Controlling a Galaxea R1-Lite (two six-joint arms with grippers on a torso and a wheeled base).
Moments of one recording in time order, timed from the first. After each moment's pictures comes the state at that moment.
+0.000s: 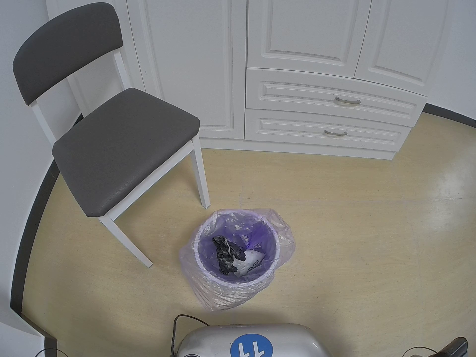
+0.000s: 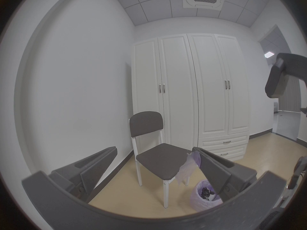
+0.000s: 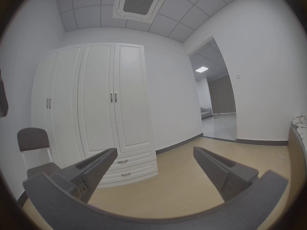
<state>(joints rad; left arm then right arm) 0.00 0.05 -0.86 0.48 0.15 0.05 0.00 0.01 -0.68 0.19 -0.49 0.07</state>
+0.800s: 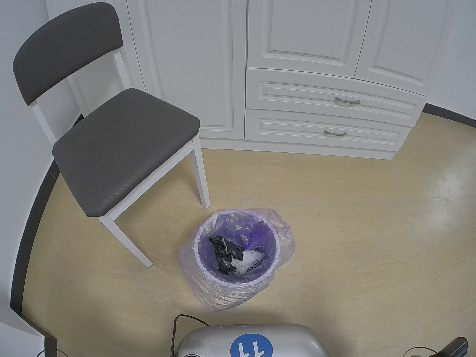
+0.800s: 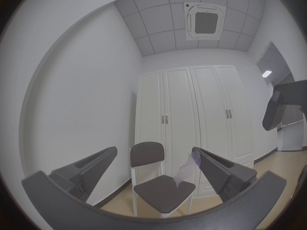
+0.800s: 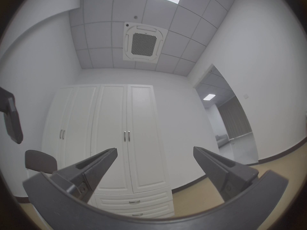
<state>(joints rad) 0.00 0.01 -0.80 0.13 0.16 0.05 0.00 0.01 -0.53 -0.40 -0.34 -0.05</state>
